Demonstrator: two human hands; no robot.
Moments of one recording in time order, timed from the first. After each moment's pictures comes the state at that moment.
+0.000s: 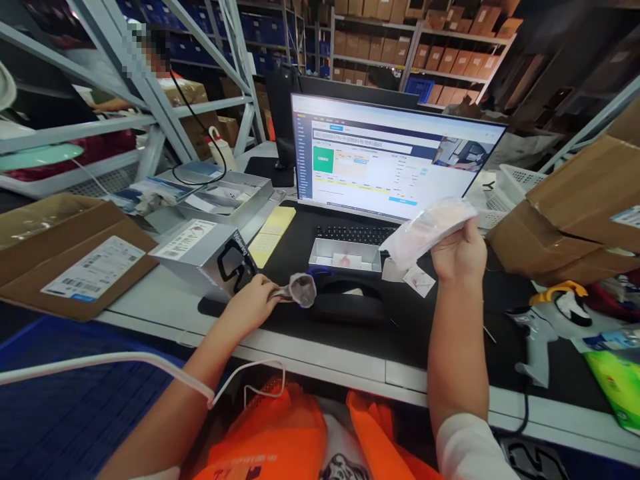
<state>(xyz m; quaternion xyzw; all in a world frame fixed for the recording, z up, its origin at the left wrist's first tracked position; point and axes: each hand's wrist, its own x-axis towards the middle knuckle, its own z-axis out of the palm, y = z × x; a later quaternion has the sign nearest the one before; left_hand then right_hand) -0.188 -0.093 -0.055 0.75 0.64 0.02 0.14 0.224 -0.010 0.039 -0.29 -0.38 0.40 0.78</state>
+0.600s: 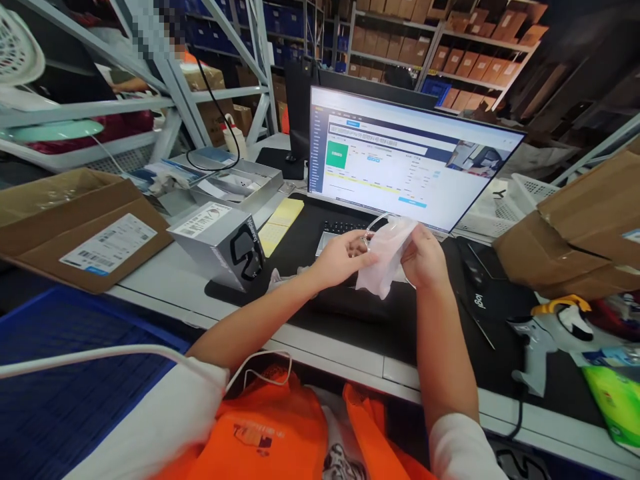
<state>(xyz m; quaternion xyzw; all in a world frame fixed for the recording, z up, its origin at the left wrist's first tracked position) -0.037 -0.042 0.008 0.62 0.33 0.47 0.54 0.159 -0.028 0.024 -0.33 -0.47 0.52 0.64</state>
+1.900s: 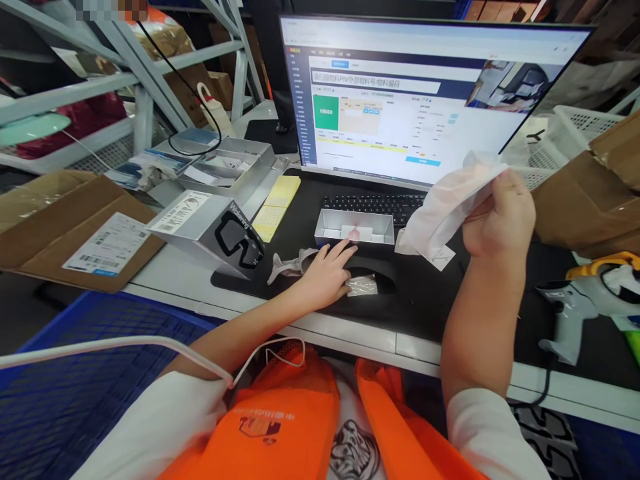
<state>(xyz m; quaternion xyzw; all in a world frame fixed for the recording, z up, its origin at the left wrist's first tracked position) -0.064 -0.086 -0.050 0.92 0.38 0.04 0.04 0.228 -0.019 0.039 -0.30 -0.43 0.38 0.76</state>
